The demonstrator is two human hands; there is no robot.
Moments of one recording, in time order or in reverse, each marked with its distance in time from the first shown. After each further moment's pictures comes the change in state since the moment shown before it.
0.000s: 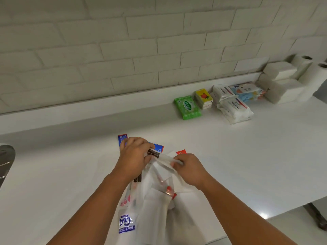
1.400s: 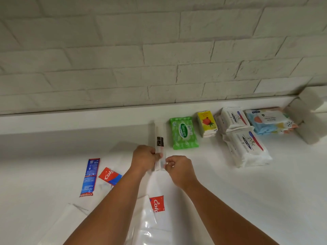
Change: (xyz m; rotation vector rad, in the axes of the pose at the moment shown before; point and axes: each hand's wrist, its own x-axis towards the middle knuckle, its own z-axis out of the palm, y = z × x) left_hand 0.188 0.042 0.118 -0.521 -0.181 -0.789; right_hand 0.191 0.061 -0.061 0.075 0.046 -0.048
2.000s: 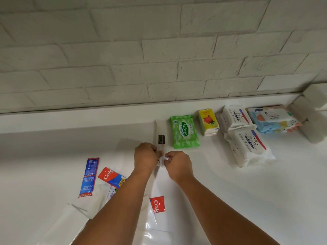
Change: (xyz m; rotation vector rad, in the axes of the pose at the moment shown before) left_hand 0.007 0.003 0.013 0.199 0.143 0.035; right_hand 0.018 -0.005 0.011 -0.146 0.022 0.043
